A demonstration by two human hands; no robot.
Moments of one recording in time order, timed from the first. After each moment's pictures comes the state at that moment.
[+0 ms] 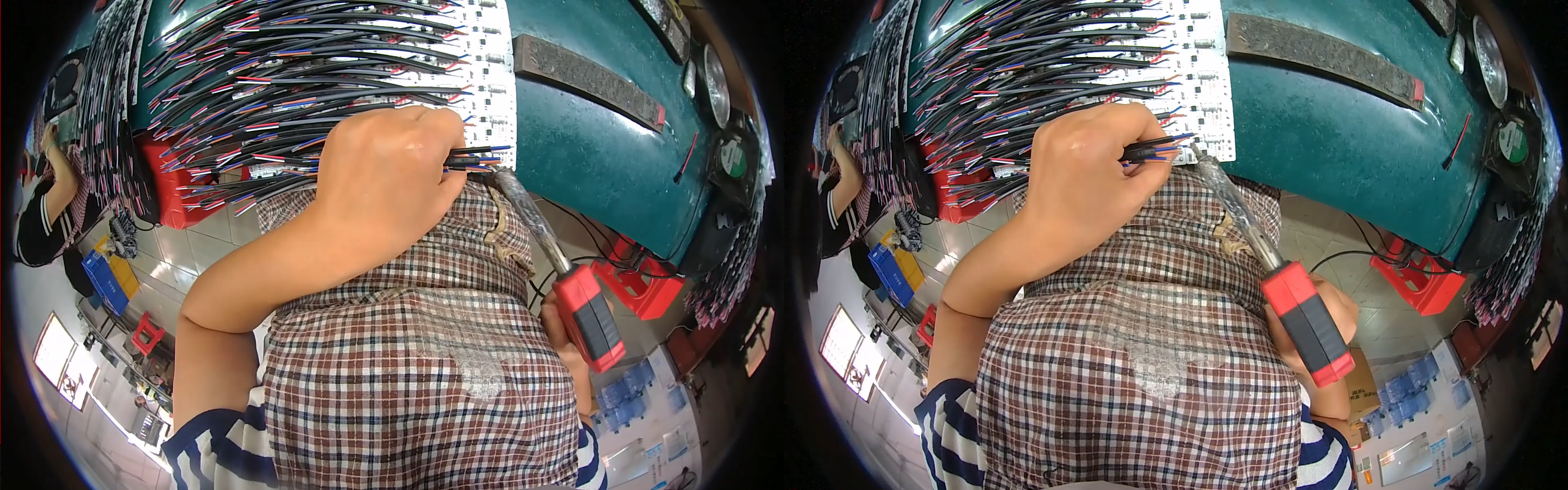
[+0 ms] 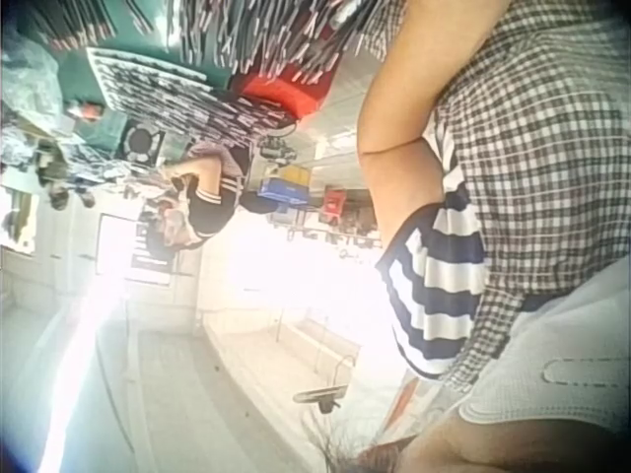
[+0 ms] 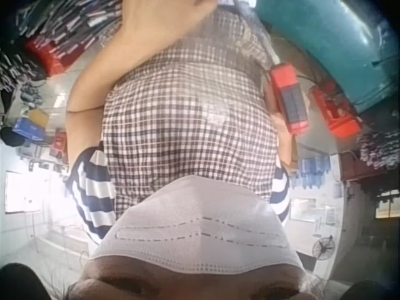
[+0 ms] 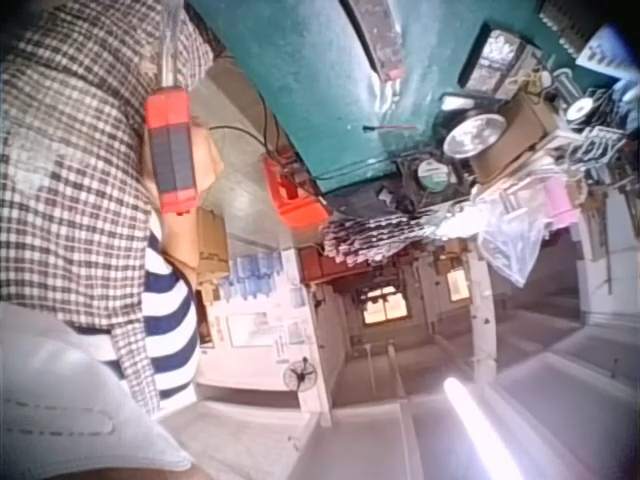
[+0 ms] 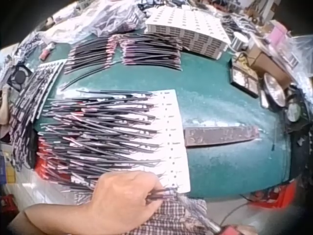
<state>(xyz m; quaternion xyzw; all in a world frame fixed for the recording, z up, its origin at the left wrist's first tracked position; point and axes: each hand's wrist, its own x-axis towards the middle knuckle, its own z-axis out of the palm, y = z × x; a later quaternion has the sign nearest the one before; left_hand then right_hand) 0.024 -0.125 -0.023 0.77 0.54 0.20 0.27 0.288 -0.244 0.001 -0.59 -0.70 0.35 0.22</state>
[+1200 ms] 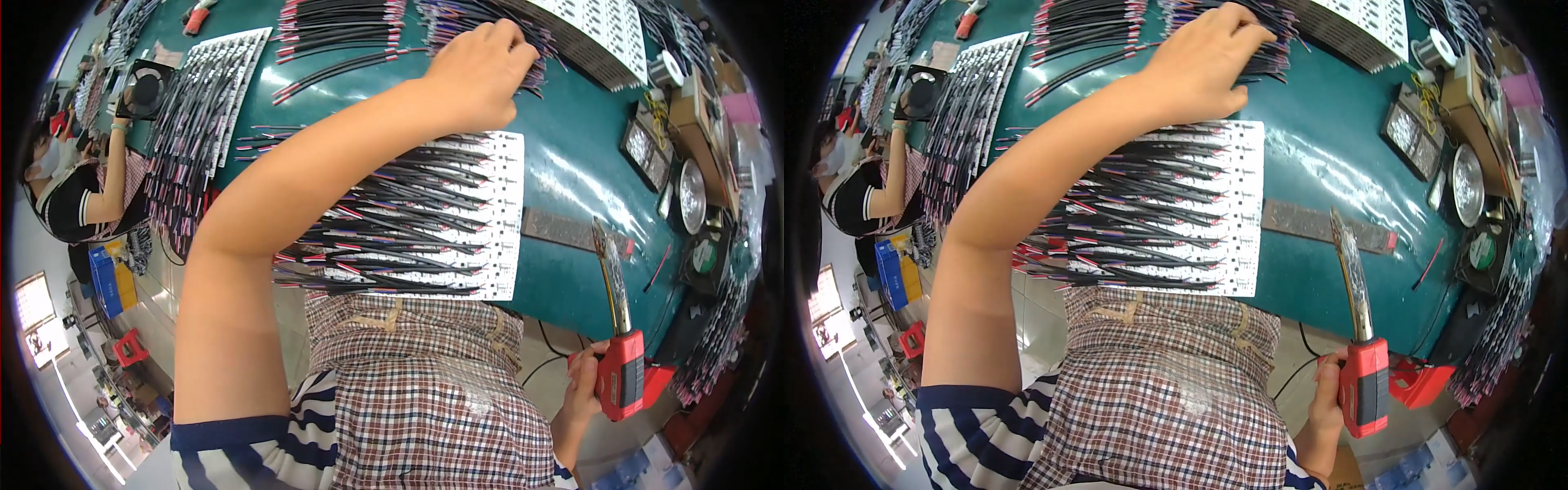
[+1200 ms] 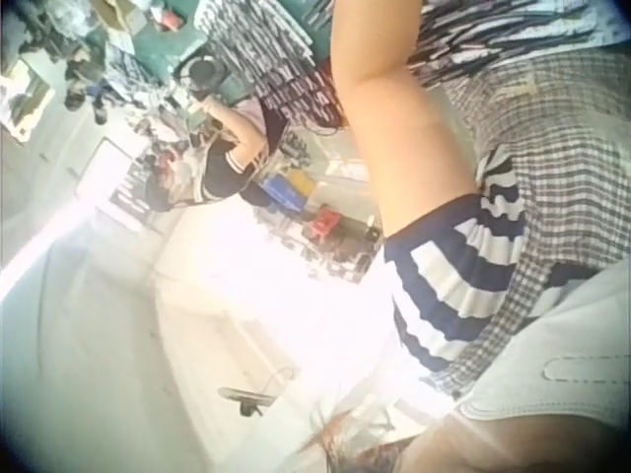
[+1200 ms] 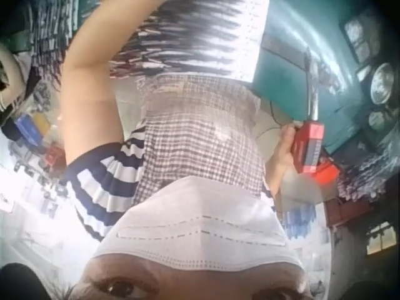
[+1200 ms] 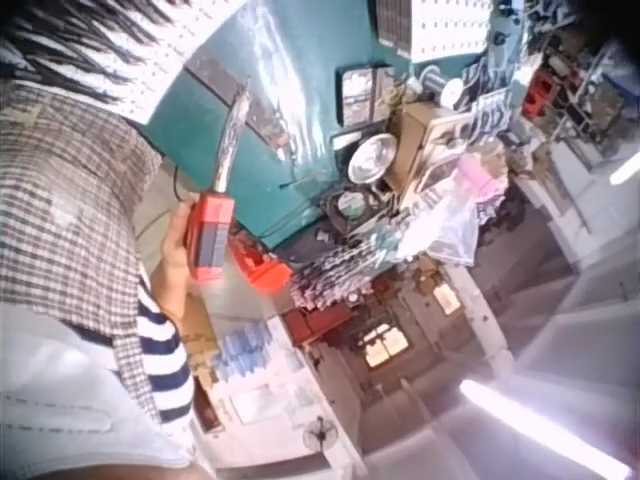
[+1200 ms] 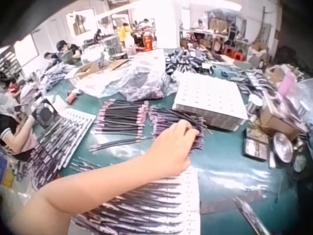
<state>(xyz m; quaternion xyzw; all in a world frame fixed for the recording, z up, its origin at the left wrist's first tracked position) 0.013 0.086 -0.020 0.87 0.43 0.25 -0.01 0.299 -0.228 0.003 -0.61 -0.47 0.42 0.48</state>
